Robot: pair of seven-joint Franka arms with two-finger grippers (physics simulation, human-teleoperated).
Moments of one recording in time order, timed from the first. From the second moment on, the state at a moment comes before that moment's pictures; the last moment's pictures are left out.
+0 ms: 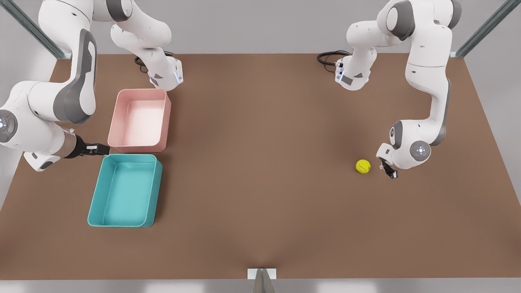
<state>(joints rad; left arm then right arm) 0.04 0.39 0.03 -2.13 0.11 2.38 1.34 0.06 0.25 -0.14 -1.45 0.02 1.52 -0.07</state>
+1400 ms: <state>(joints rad) -0.16 0.47 -0.07 -1.93 -0.02 2.29 1.33 0.06 0.25 -0.14 -1.45 0.03 1.50 -0.08</state>
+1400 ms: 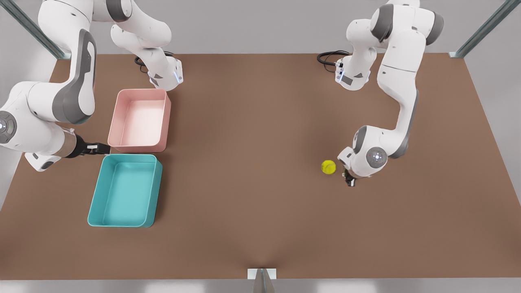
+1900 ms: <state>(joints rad) -0.11 0.29 -0.08 -1.18 0.01 1.43 0.51 0.06 0.26 -0.14 -1.45 0.04 1.50 -0.09</state>
